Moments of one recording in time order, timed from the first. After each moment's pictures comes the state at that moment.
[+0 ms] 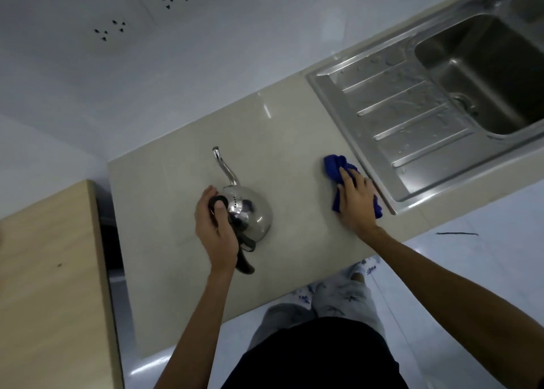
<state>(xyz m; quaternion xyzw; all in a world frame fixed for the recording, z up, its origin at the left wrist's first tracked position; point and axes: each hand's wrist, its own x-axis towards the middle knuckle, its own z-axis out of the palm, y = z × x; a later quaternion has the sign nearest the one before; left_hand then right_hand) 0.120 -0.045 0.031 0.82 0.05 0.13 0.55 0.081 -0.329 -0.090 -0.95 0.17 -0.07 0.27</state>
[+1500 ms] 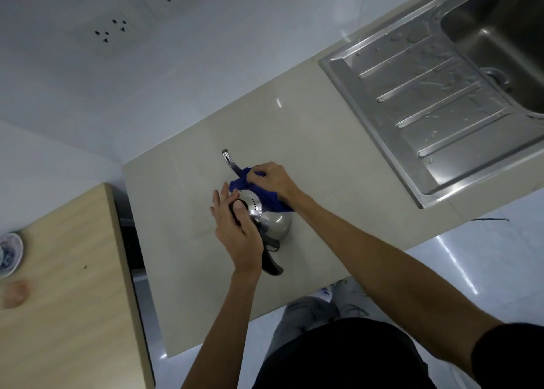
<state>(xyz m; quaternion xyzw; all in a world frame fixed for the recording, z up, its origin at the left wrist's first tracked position) 0.130 -0.053 0.027 0.87 0.04 0.14 0.47 0.210 -0.172 0.011 -0.75 0.10 0.16 0.63</state>
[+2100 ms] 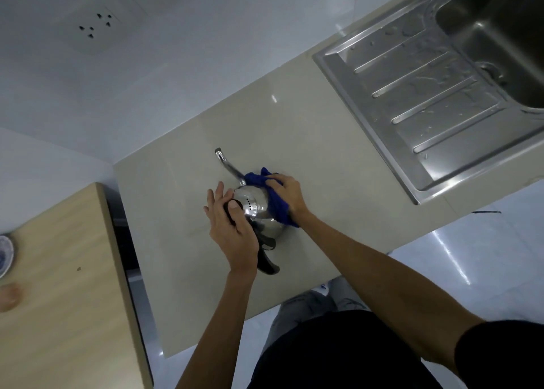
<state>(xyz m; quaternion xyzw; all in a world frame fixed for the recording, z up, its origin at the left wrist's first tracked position) 0.130 -0.053 0.024 0.88 0.04 0.13 0.46 0.172 -0.177 -0.035 -0.68 0.24 0.11 0.68</state>
